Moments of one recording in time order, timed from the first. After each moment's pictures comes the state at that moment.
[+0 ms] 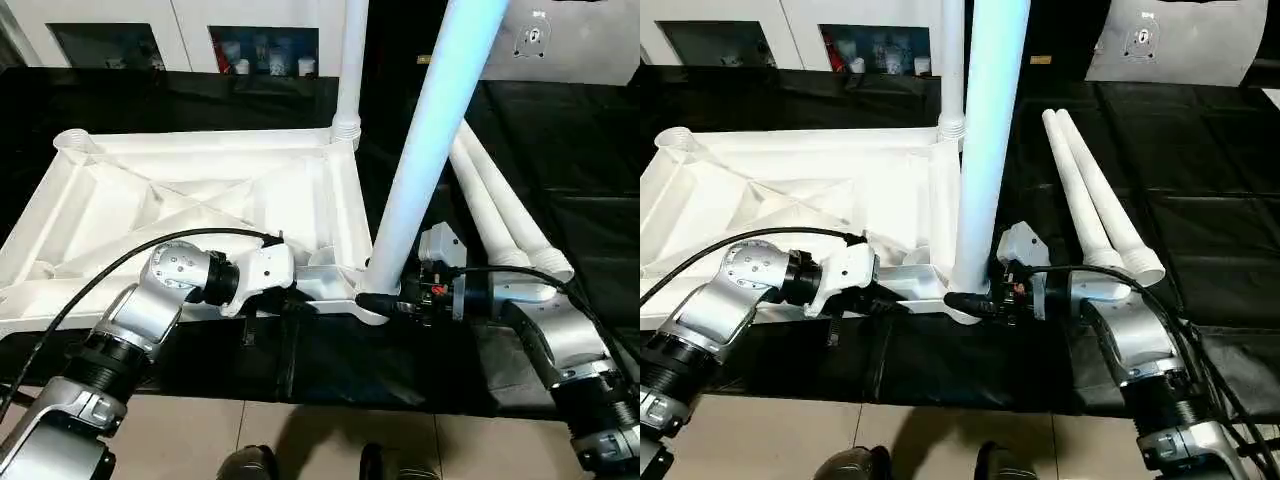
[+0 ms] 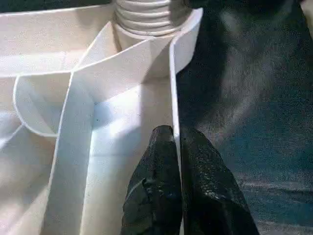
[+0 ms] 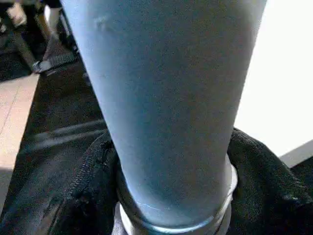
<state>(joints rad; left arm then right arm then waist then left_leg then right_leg) -0.53 0.48 -0.33 0.35 -0.01 0.07 -1.24 -0.39 -0.42 0.18 0.24 0.24 0.19 1.08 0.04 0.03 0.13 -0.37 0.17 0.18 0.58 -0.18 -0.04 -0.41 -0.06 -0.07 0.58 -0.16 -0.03</state>
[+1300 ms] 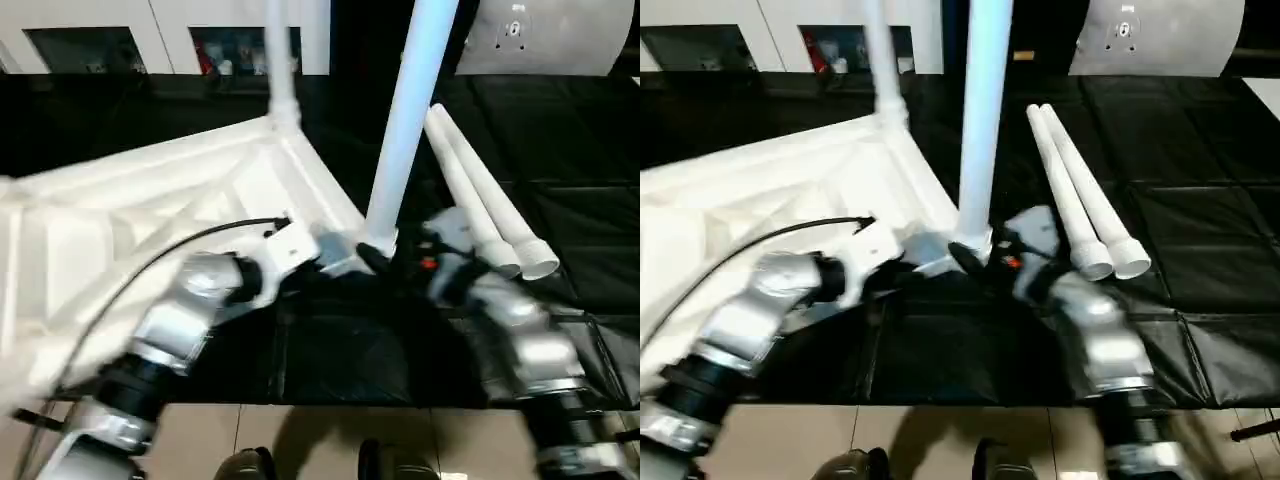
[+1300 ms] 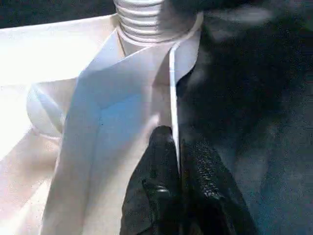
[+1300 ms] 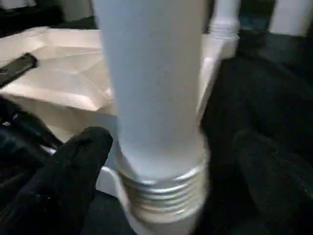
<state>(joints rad) -0.48 0.38 -0.28 0.21 0.06 0.28 -0.96 -0.35 -0.29 0.04 0.23 0.22 0.15 0.76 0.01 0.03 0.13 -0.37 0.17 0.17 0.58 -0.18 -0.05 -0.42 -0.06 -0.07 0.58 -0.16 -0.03</state>
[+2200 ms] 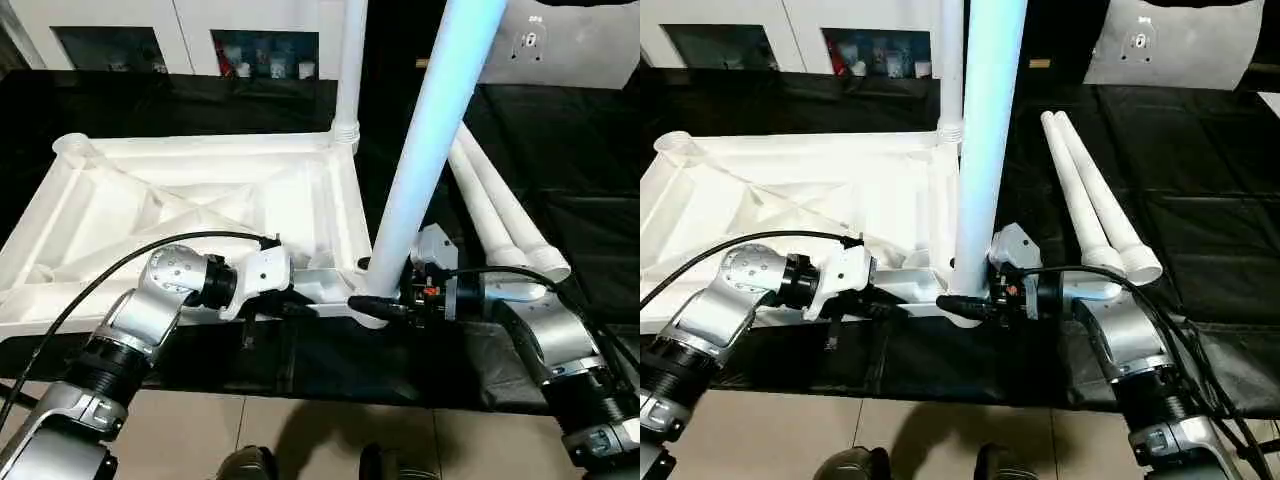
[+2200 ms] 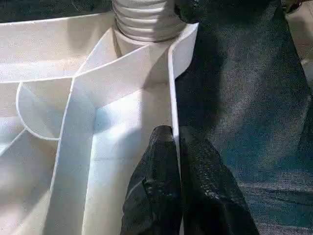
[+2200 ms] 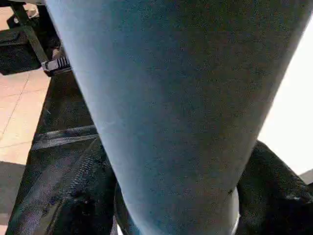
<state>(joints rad) -0.53 0.48 -0.32 0.39 -0.01 -0.02 -1.28 -0.42 -0.42 0.20 0.28 0.23 0.14 1.15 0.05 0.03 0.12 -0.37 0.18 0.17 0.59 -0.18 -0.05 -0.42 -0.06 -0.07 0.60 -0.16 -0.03</state>
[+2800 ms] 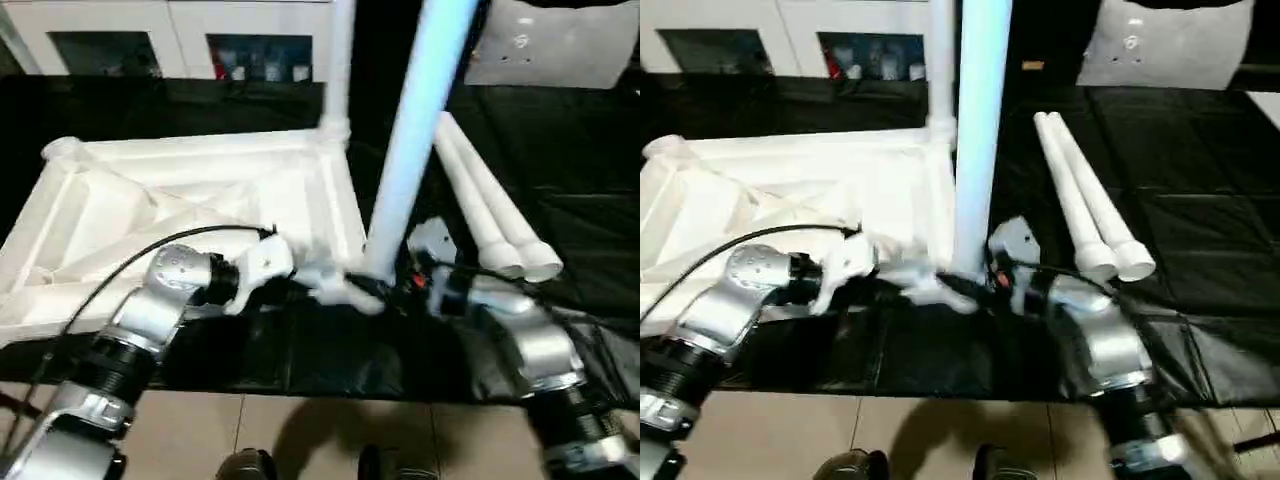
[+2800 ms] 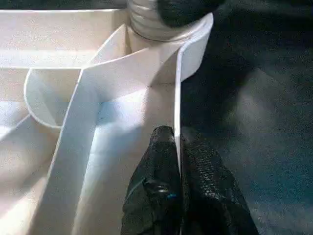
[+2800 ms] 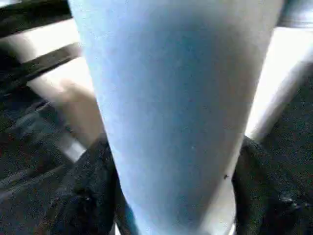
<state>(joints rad) -0.52 0.37 -0.27 0.32 0.02 0.25 -1.05 -0.36 -0.18 0.07 0.26 0.18 0.21 0.69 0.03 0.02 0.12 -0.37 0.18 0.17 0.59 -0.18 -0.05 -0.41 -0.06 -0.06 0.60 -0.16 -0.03</state>
